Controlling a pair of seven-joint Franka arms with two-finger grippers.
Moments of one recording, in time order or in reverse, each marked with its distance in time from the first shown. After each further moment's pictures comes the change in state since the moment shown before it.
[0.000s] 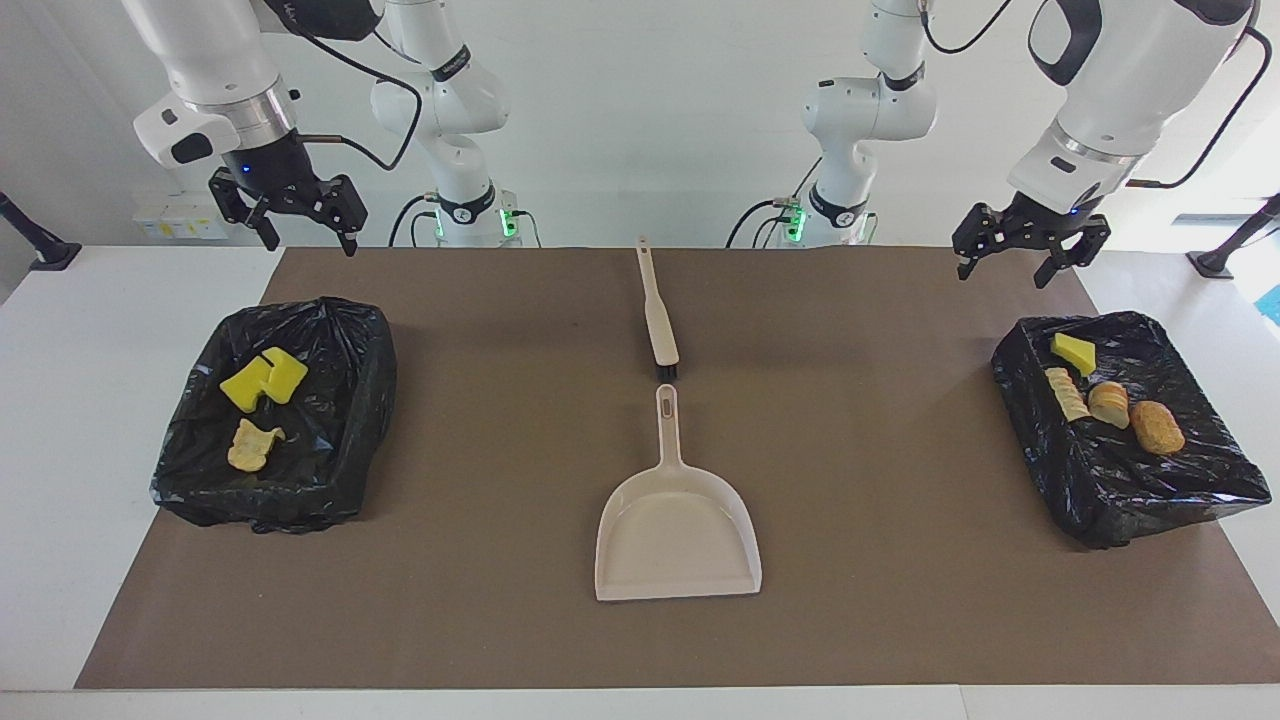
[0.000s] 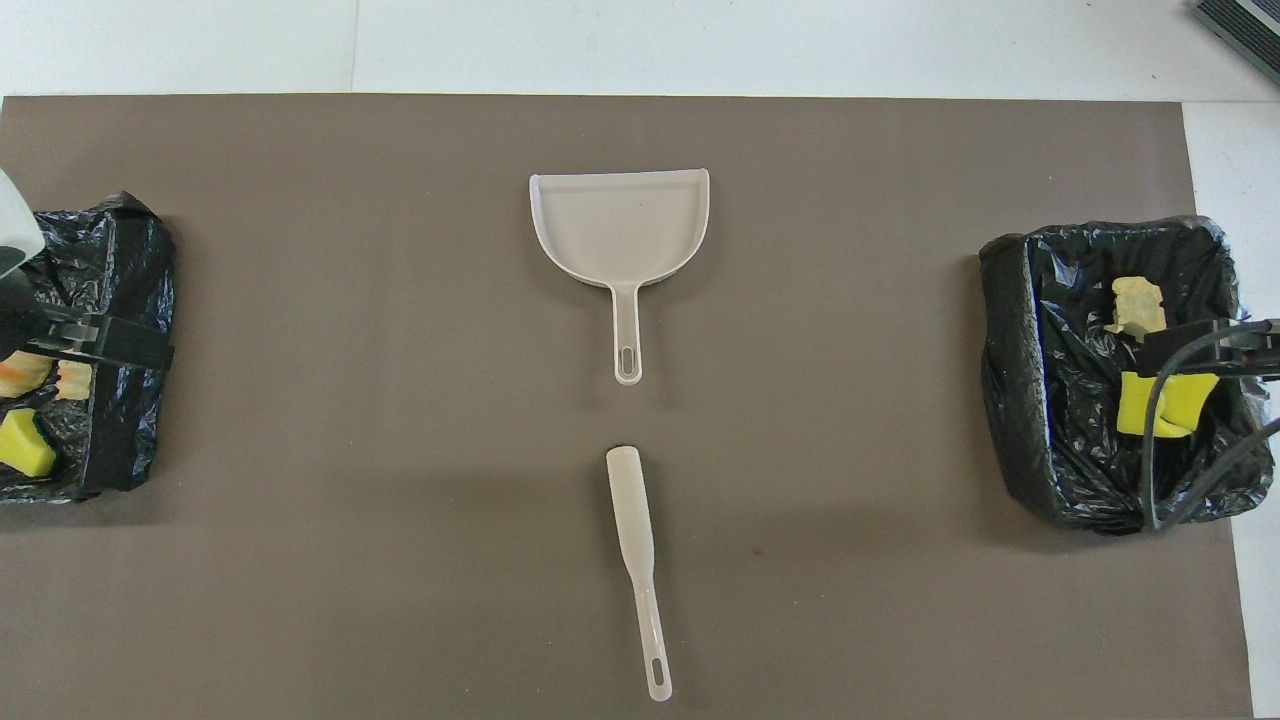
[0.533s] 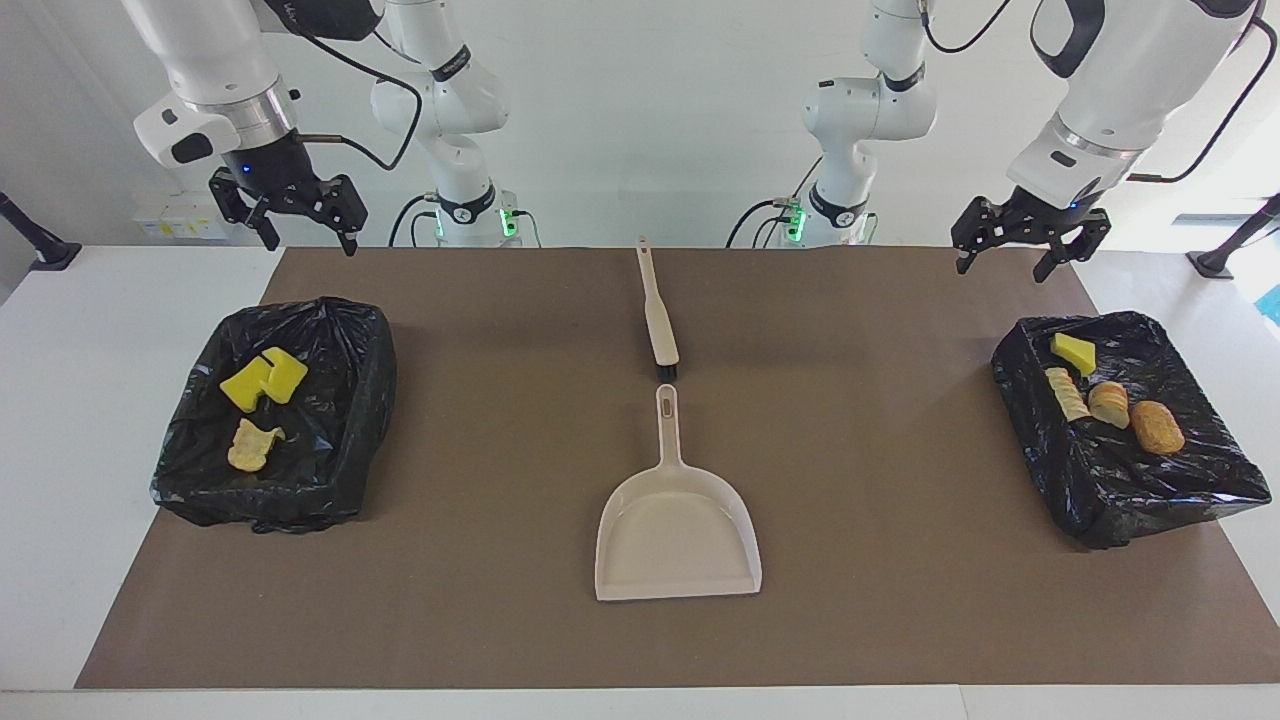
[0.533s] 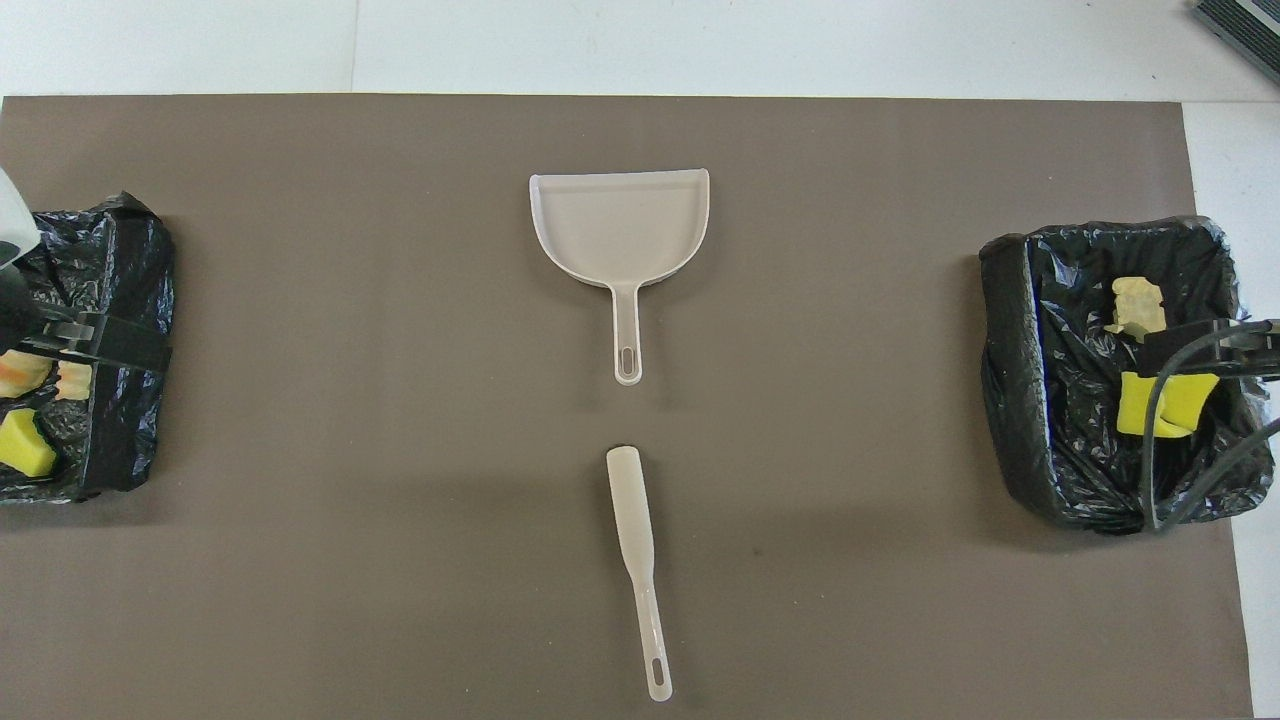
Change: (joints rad) left arm 0.034 0.009 -0.040 0.036 0.000 -0.042 -0.002; right arm 0.000 0.000 0.000 0.000 0.000 0.000 0.000
